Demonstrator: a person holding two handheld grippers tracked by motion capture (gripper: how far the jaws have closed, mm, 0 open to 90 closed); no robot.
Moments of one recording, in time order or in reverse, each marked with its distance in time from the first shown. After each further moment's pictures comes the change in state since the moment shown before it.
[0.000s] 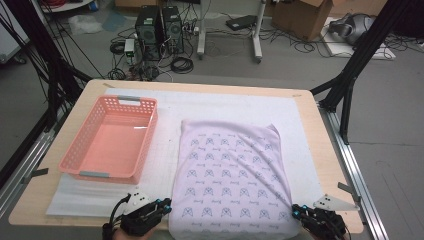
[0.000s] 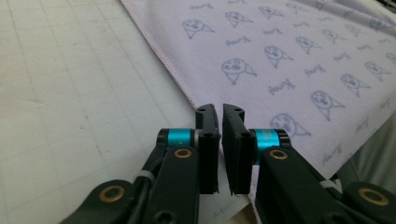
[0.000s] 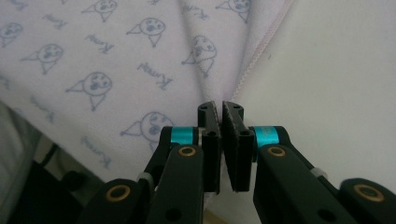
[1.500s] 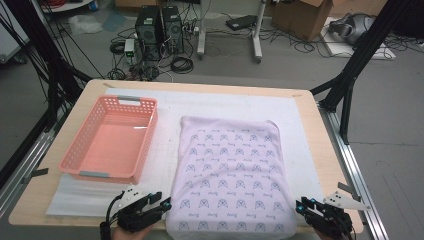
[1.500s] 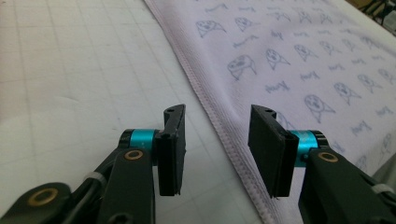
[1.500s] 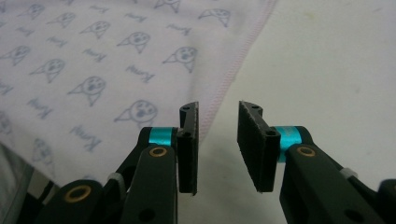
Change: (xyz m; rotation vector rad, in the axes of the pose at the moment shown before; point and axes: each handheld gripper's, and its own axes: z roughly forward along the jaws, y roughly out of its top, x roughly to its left) left arm 0.017 0.000 0.000 -0.034 0.029 -0.099; right arm -0.015 0.001 -0.002 -0.090 -0.040 0.082
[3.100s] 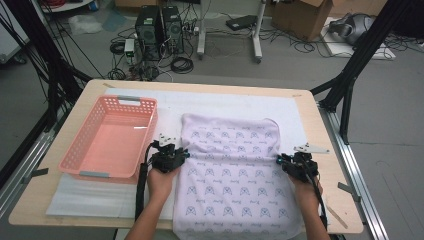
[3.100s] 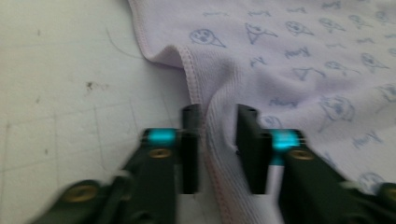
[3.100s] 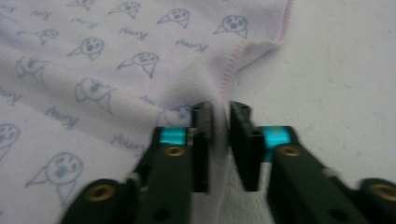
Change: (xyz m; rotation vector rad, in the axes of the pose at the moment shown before) left arm 0.019 0.088 0.118 0.041 0.110 -0.016; right arm -0.026 0.088 0.106 -0.005 -0.076 -0.020
